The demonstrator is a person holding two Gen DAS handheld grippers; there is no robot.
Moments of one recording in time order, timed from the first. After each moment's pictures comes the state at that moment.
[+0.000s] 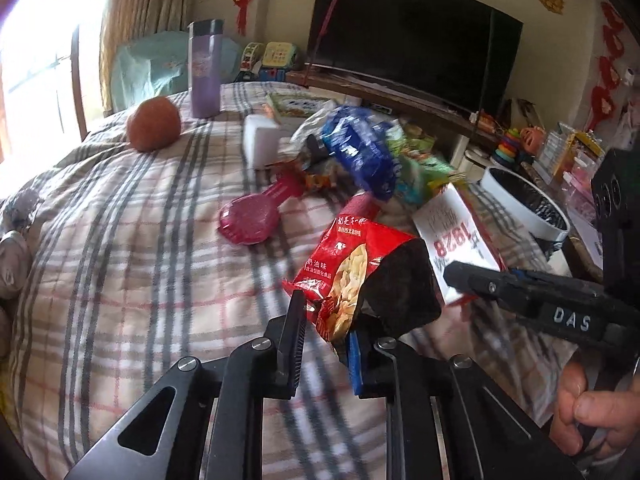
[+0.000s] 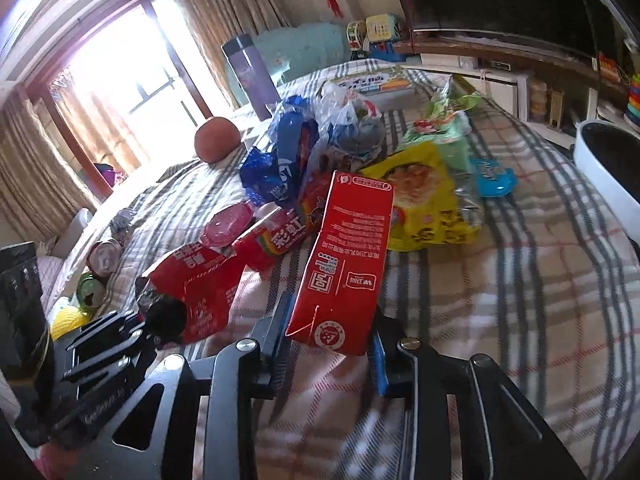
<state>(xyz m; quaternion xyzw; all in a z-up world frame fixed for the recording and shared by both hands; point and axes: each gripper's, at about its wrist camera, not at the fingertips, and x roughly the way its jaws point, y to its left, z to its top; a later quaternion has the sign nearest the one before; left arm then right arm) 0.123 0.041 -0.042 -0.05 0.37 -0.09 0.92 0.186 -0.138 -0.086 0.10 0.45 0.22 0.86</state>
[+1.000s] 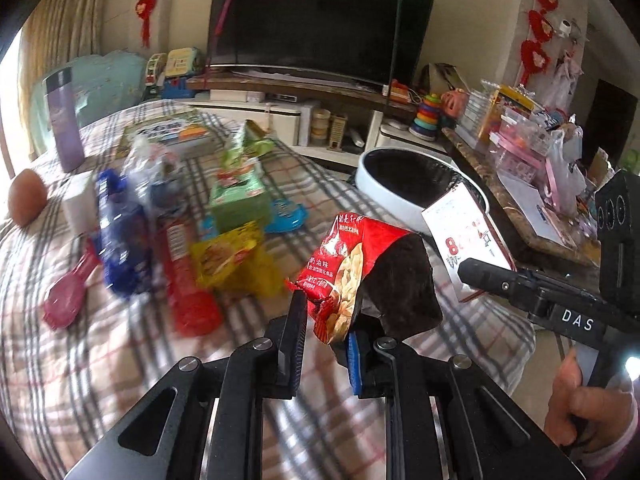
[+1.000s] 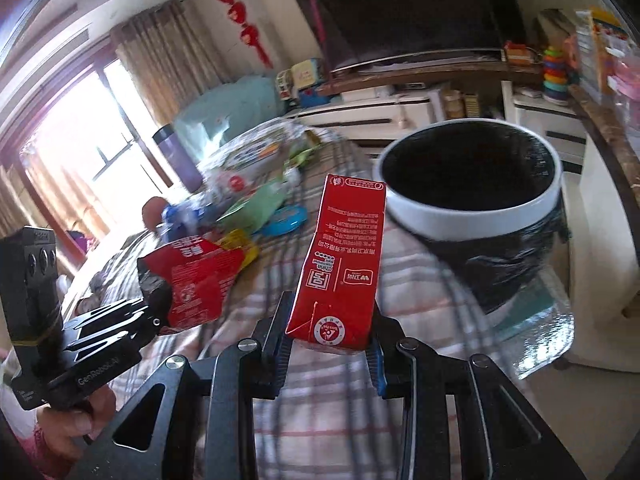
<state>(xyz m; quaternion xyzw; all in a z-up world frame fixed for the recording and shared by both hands) 0.183 -0.093 -0.027 0.01 0.38 -0.21 0.90 0.150 -0.306 -0.064 0.16 0.40 0.11 0.90</state>
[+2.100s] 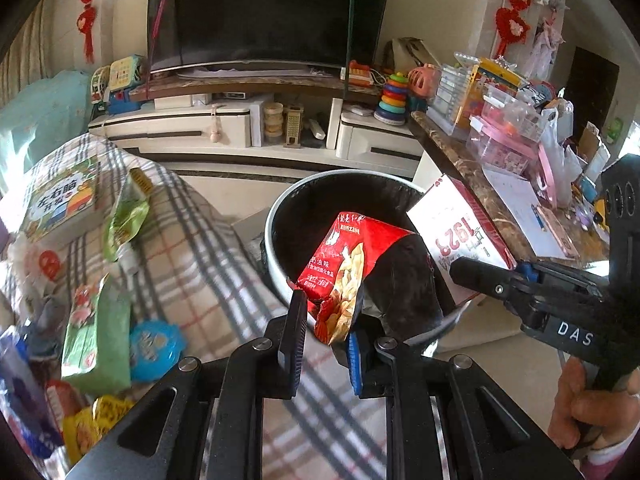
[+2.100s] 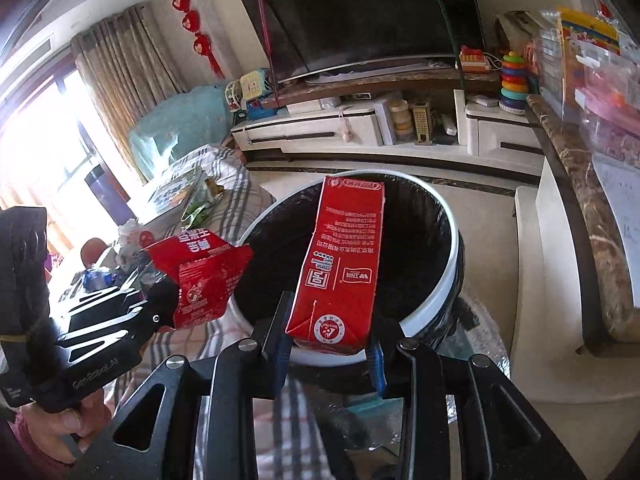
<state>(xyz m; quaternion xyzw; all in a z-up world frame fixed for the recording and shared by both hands) 0.325 -0.225 -0.036 0.04 0.40 -0.25 0.88 0.224 -0.412 -0.061 0.14 0.41 0.05 0.90</state>
